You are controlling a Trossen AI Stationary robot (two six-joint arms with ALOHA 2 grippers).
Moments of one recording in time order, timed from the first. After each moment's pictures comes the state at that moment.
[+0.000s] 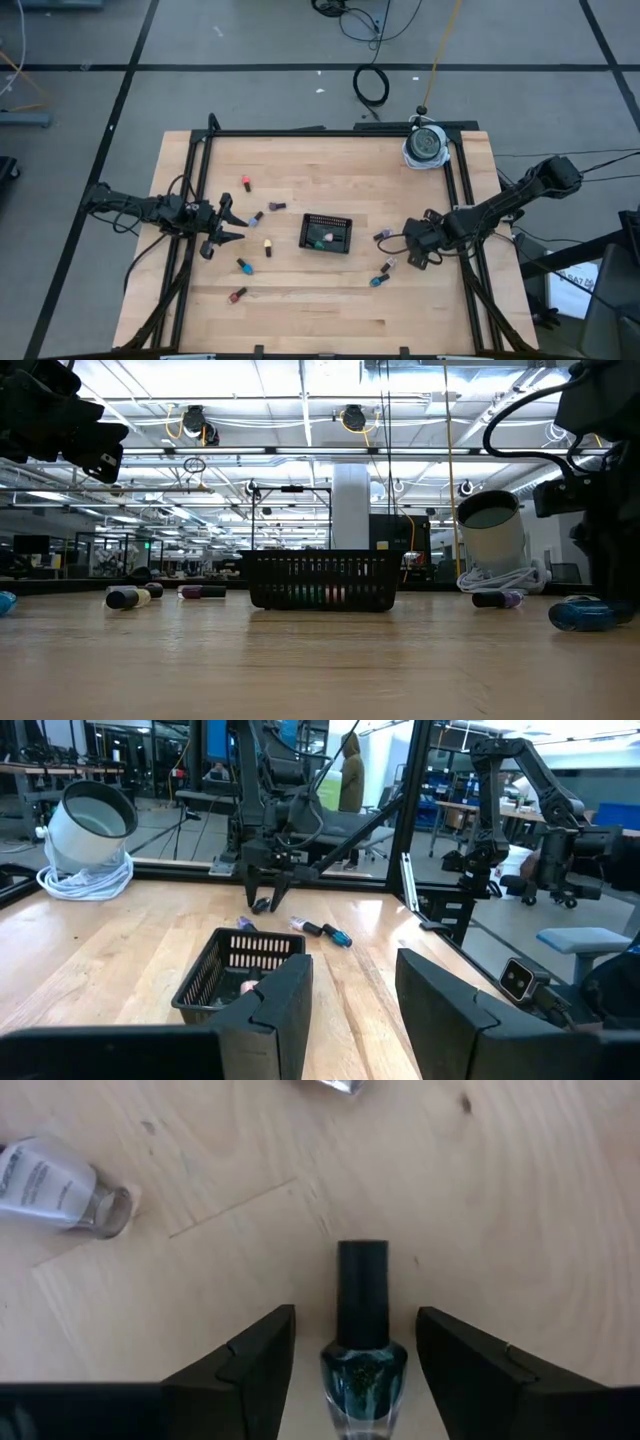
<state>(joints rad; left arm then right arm) -0.25 0.05 0.02 0.06 -0.03 -0.11 0.39 1.19 0.42 -0.63 0.16 0.81</state>
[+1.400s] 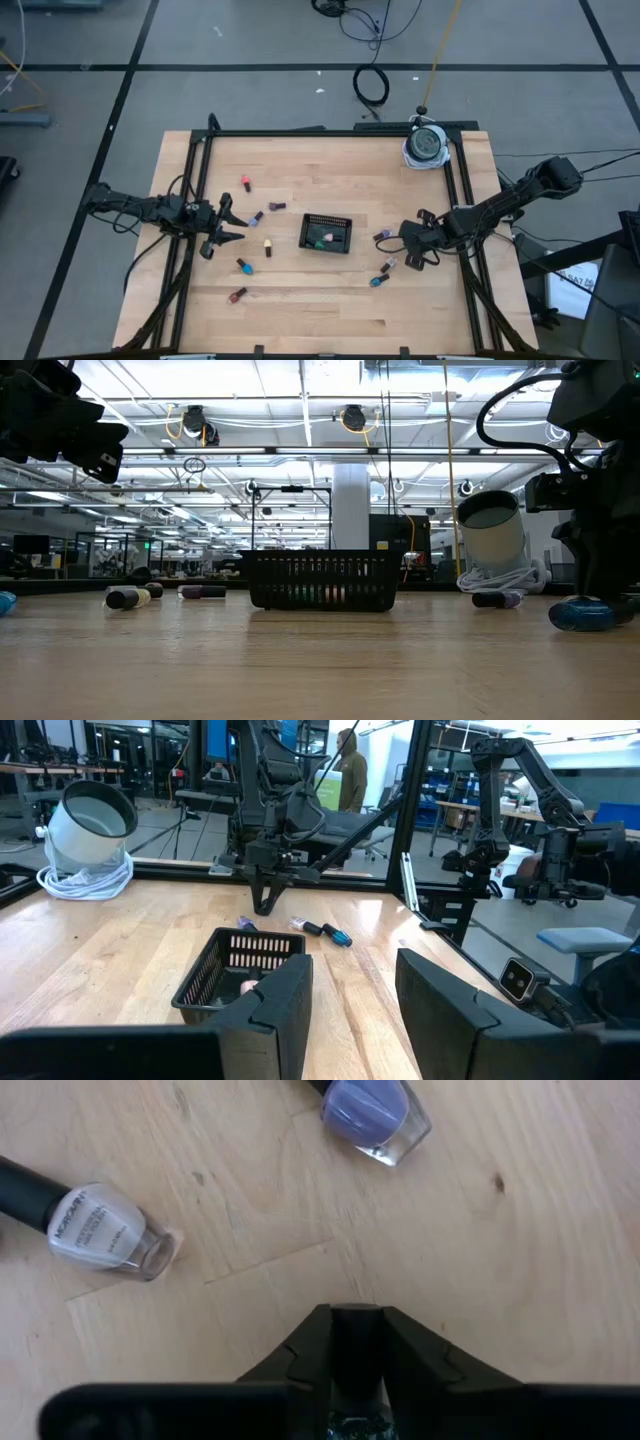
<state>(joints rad) -0.25 0.05 0.02 0.06 -0.03 -0.11 0.37 1.19 0.41 -0.55 0.23 0.67</state>
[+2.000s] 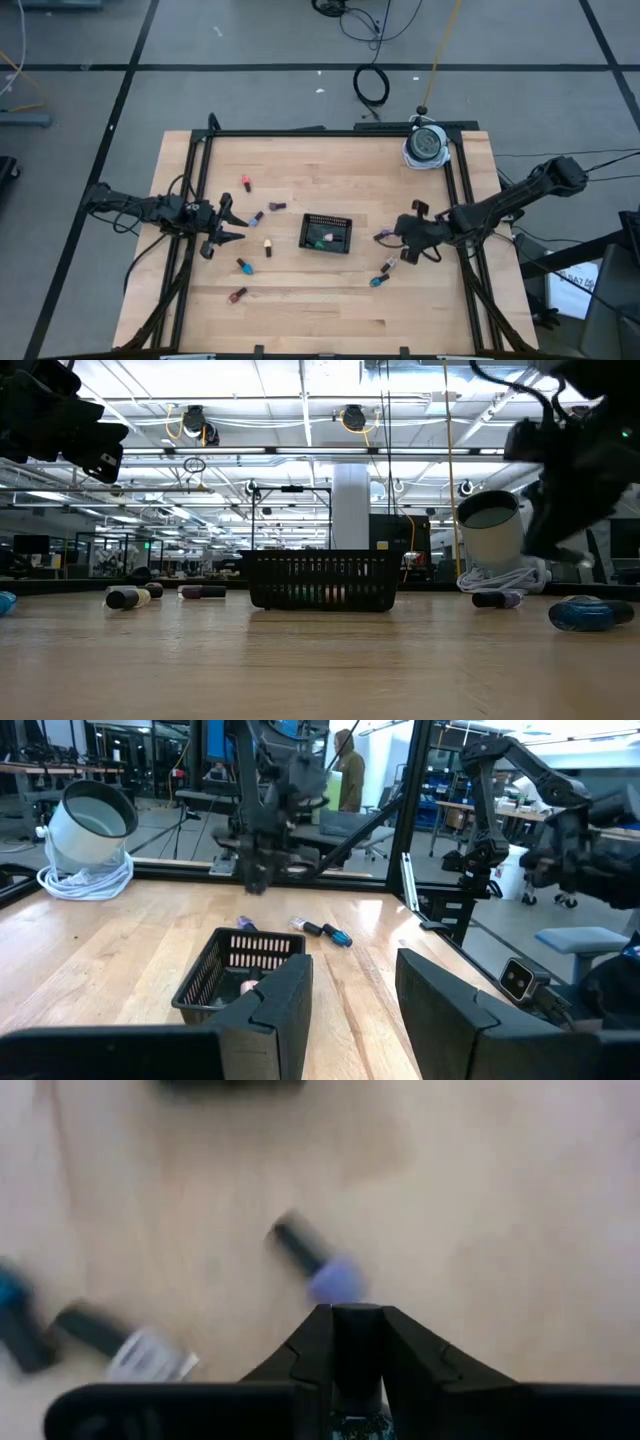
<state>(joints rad) -0.25 0.05 0.02 0.06 -0.03 -0.11 0.35 1.06 0.49 -0.48 0.43 0.51</state>
